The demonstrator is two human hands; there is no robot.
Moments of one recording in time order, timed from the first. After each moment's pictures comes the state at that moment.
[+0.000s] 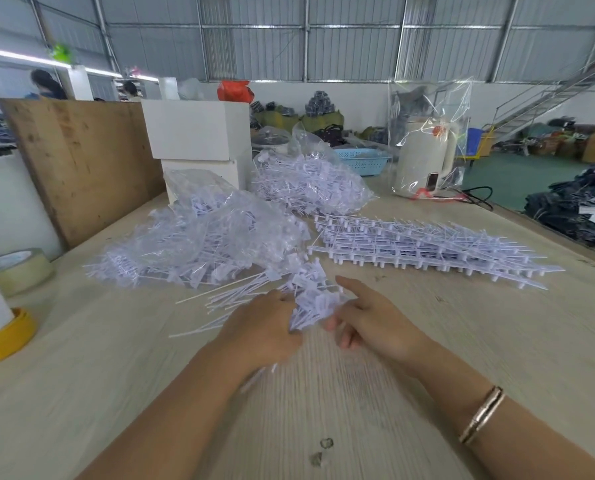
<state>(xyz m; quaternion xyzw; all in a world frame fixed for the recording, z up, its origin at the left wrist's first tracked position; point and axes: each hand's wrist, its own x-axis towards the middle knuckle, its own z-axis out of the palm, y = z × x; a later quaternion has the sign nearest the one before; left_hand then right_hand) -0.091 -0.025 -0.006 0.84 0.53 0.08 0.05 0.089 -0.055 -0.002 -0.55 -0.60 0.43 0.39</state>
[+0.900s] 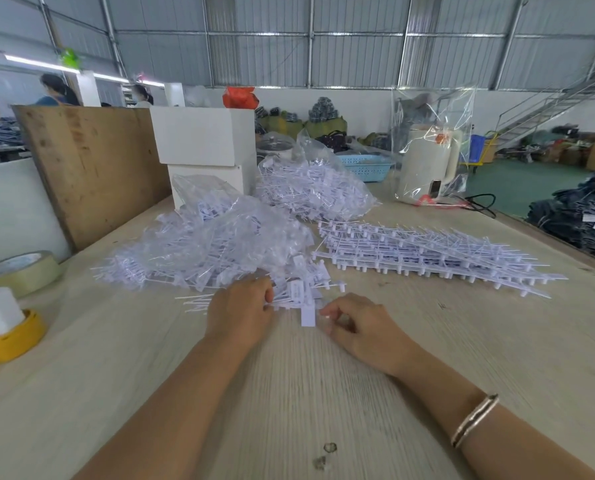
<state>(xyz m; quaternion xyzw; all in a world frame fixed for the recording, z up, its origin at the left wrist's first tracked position) -0.112 0.002 -0.013 0.77 0.59 0.25 -0.04 0.093 -0.042 -0.022 -0.56 -0.78 0.11 0.27</state>
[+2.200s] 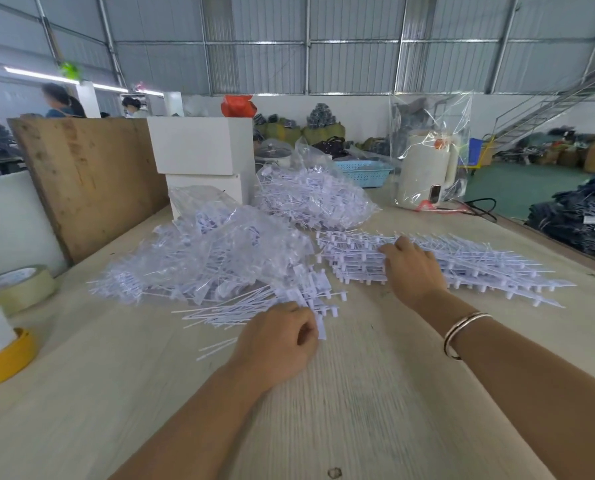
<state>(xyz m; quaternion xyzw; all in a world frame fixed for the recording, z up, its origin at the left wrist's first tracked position) -0.082 -0.016 -0.016 0.85 0.47 0.25 0.04 0.165 0.048 0.008 -0.70 -0.67 -0.18 0.17</state>
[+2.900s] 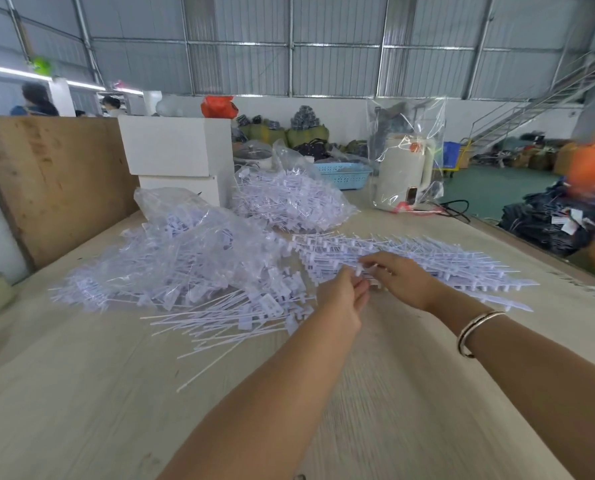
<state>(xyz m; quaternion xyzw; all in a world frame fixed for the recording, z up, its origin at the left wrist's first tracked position) 0.076 0.025 0.012 0.23 0.40 0.48 0.74 0.203 0.024 0.018 -0.60 -0.75 0.10 0.28</state>
